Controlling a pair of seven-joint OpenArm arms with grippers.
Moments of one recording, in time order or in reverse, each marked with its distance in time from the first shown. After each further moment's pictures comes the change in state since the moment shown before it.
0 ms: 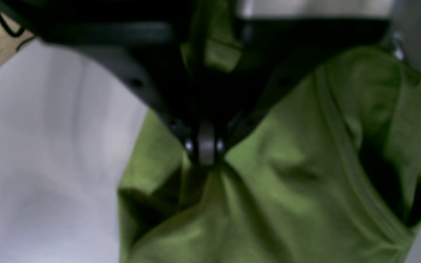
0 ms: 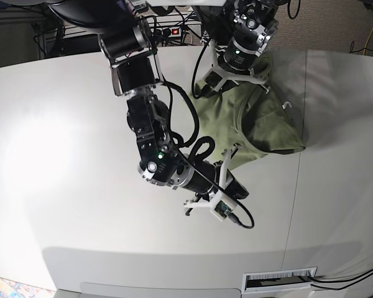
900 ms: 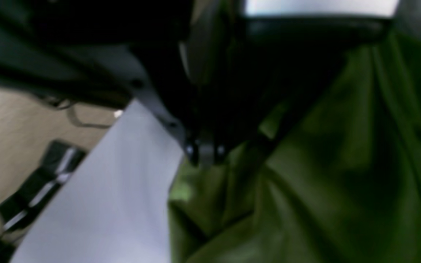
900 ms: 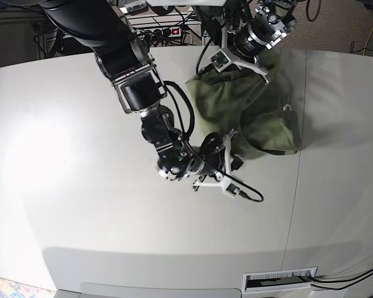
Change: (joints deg) left arm 2.2 -12.0 0.3 2.1 -8.3 -9.5 -2.2; right arm 5.7 0.3 -8.0 -25.4 -2.1 0.0 2.2
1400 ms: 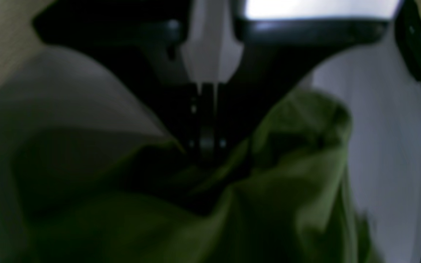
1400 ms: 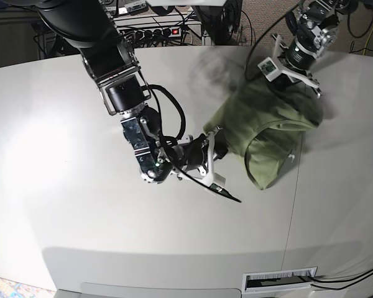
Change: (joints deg) left arm 0.0 -16.5 -5.4 -2.3 5.1 9.6 -2.4; right arm 0.1 6.2 -1.0 3.7 22.0 0.0 -19.7
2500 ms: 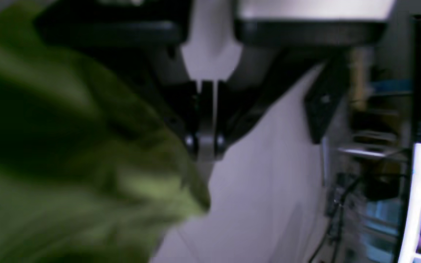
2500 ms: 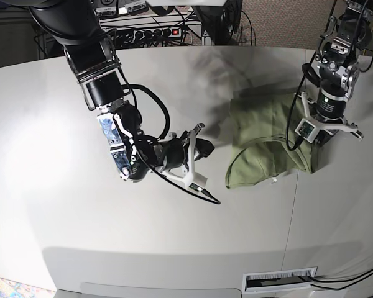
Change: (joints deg) left arm -12.1 0.2 -8.1 3.3 -9.7 8.4 8.6; right arm -2.1 7.0 0.4 8.0 9.3 0.0 -4.6
